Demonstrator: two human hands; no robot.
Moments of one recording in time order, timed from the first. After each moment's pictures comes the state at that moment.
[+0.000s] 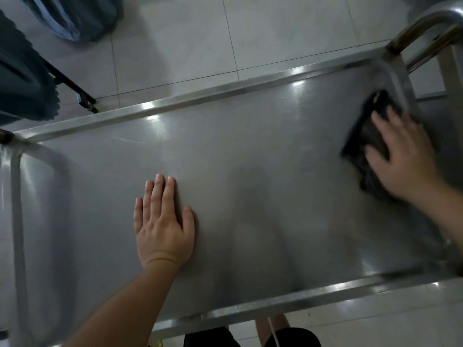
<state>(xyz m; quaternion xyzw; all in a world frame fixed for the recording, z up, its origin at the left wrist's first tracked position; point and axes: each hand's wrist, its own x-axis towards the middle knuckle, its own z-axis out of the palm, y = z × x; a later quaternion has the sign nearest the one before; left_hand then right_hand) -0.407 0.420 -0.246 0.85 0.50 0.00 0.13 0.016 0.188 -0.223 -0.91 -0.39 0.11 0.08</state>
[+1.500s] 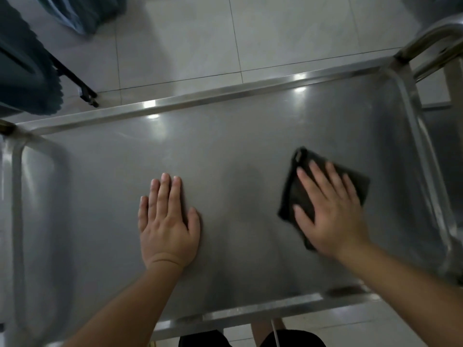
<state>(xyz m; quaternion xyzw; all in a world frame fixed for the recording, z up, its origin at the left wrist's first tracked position) -0.410 0.419 -0.247 0.86 0.50 0.01 0.12 -0.139 0.217 -0.234 -0.86 -0.50 0.11 0.05</state>
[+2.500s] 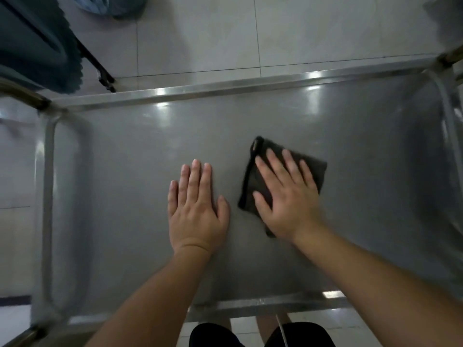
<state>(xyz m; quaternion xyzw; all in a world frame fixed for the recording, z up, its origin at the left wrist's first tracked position) -0.410 0.417 -0.248 0.86 0.50 0.03 0.13 -0.224 0.316 -0.242 -0.83 -0.54 0.11 0.08</state>
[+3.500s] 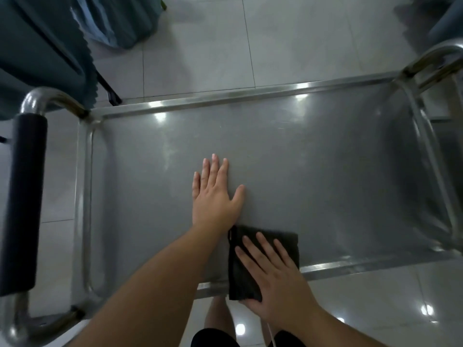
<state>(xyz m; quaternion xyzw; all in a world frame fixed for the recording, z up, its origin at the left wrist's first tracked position) -0.426 0.440 -0.227 0.85 0.43 -0.05 0.29 -0.389 0.199 -0.228 -0.75 -0.62 0.23 0.06</state>
